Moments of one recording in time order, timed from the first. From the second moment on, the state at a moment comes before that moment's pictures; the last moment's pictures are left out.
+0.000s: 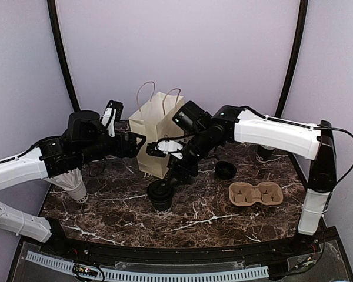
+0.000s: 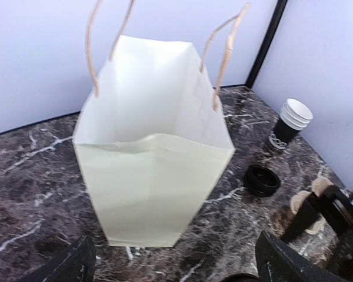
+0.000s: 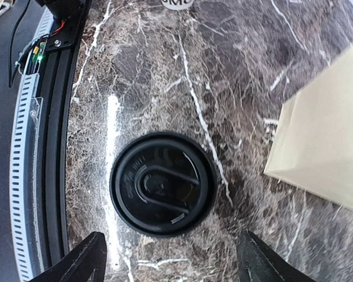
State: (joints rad) left arm -0.80 1.13 0.91 -0.16 -0.18 -0.33; right arm 0.99 1.87 1.72 -0.89 -0.36 -0.45
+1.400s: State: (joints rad) left arm -0.47 0.98 0.78 -0.05 -0.15 -0.14; right arm 1.11 2.07 1.92 -1.01 -0.21 -0.56
